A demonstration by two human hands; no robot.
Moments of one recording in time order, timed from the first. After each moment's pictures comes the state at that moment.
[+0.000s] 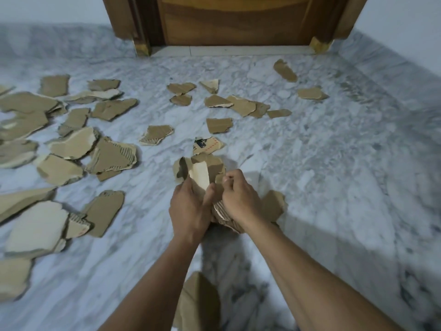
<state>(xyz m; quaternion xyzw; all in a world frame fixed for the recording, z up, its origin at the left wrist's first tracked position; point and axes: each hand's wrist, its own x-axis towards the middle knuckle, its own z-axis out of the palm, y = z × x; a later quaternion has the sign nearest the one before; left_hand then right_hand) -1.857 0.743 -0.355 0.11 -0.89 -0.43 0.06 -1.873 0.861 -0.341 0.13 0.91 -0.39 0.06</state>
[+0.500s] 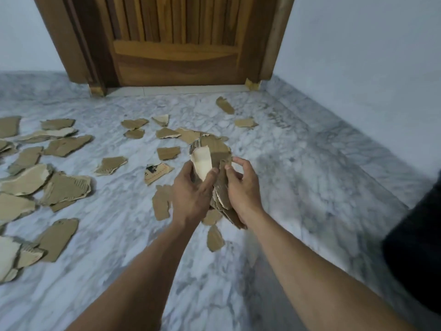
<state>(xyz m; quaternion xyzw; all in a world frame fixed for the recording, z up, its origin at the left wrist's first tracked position) -1.823 0.848 -0.238 -0.03 -0.76 -0.65 0.06 -1.813 0.968 -0.241 0.19 0.74 -0.63 -0.15</state>
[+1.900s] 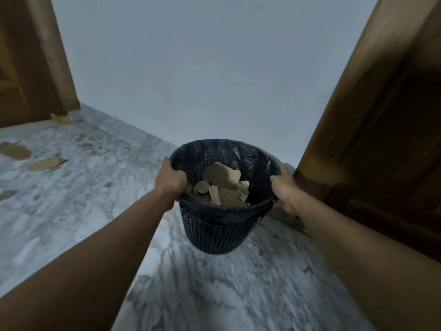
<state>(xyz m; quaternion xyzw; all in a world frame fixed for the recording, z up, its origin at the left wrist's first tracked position) -1.671 1.244 -0.140 -0.22 -0.74 -0.58 -0.26 -1.455 1.418 -0.127 0.55 0.62 -0.50 -0.24</state>
